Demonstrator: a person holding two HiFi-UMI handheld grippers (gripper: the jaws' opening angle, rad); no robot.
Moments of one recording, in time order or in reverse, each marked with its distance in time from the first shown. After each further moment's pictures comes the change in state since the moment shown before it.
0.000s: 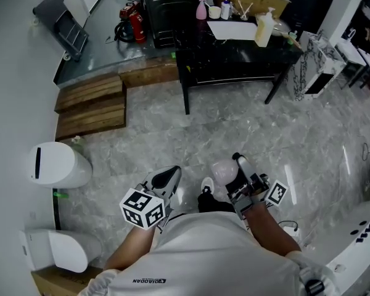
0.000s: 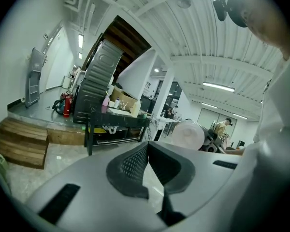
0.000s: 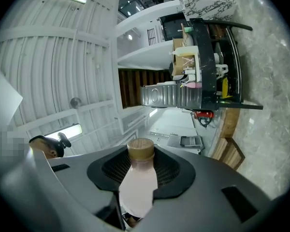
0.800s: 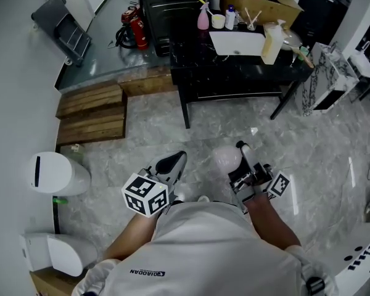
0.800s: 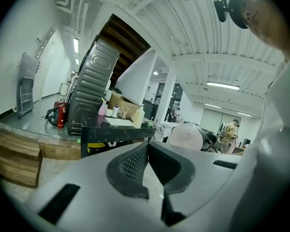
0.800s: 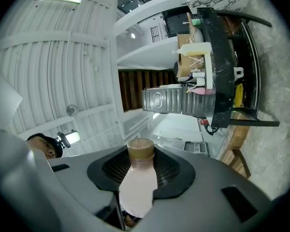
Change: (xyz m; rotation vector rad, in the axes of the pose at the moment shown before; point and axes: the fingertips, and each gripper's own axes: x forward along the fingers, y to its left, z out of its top) left arm 0.205 0.057 0.120 0.043 -0.039 0.018; right arm 0.118 -0.075 0.195 -0.017 0.011 0.052
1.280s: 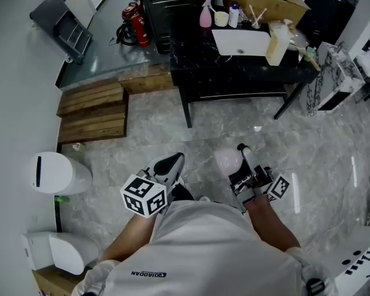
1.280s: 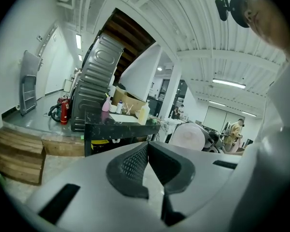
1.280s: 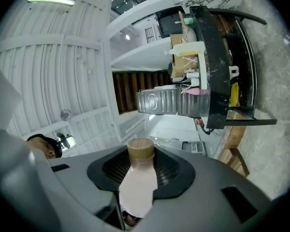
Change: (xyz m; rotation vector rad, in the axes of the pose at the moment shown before) left arm 0.033 0.033 0.002 -0.023 0.047 0.040; right arm 0.014 -0.038 0.029 0.038 -0.004 -0.032
